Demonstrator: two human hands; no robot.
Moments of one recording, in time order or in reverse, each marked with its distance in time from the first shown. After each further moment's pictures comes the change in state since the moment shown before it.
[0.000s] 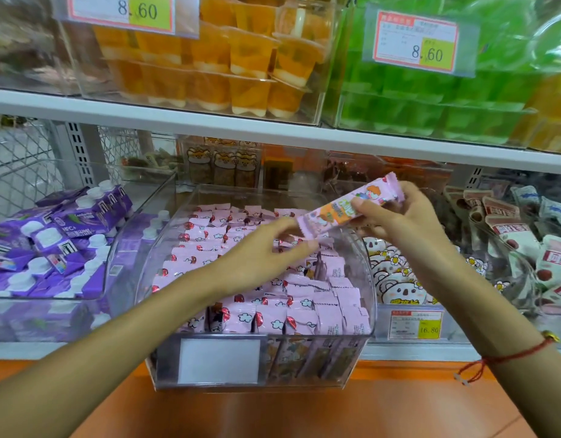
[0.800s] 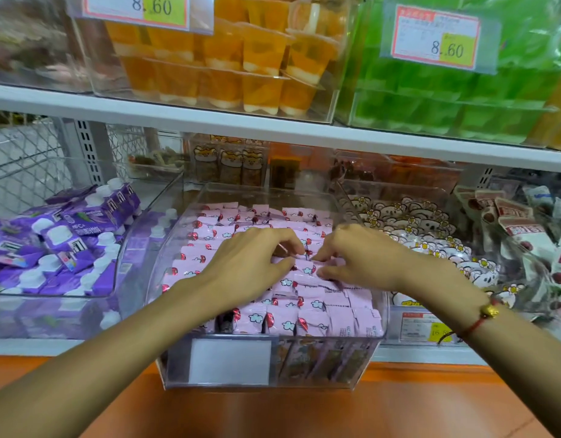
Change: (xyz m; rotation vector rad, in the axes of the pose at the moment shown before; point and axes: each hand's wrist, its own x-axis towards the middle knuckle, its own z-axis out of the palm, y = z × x) left_hand -0.009 -0.014 -0.011 0.598 0.122 0.002; right_hand 0.014 0.020 0.030 -1.393 -0.629 -0.411
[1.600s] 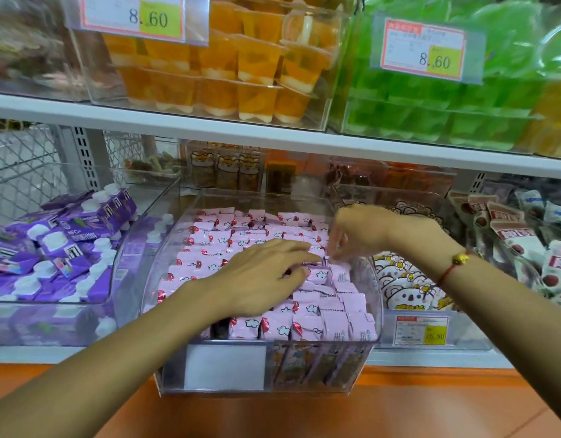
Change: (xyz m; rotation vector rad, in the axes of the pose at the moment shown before) left_hand 0.008 0.002 0.011 0.110 -0.248 0.144; right_hand 0.031 0.030 -0.021 -0.034 -0.210 0.122
